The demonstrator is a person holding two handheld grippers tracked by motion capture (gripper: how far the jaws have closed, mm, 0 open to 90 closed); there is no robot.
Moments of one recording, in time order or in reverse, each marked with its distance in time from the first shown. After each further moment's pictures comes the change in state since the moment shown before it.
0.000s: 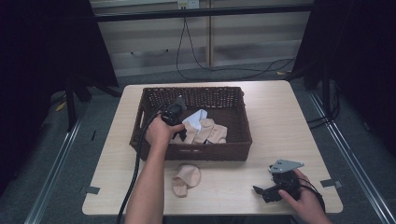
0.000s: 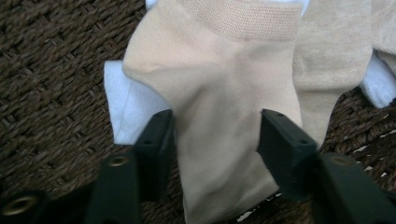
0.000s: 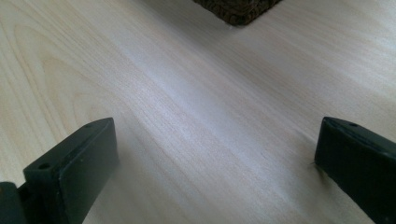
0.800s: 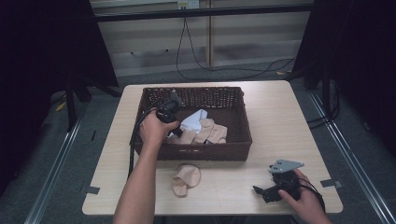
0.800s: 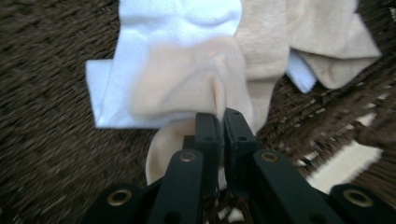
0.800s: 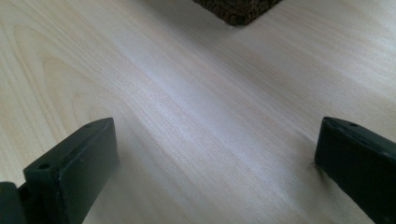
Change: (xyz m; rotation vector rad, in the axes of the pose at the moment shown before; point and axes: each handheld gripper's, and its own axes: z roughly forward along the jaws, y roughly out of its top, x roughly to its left) left arm -0.003 -0.014 -0.040 -0.070 -0.122 0.019; right arm 0.000 0.000 0.000 -0.001 -0.001 -0.004
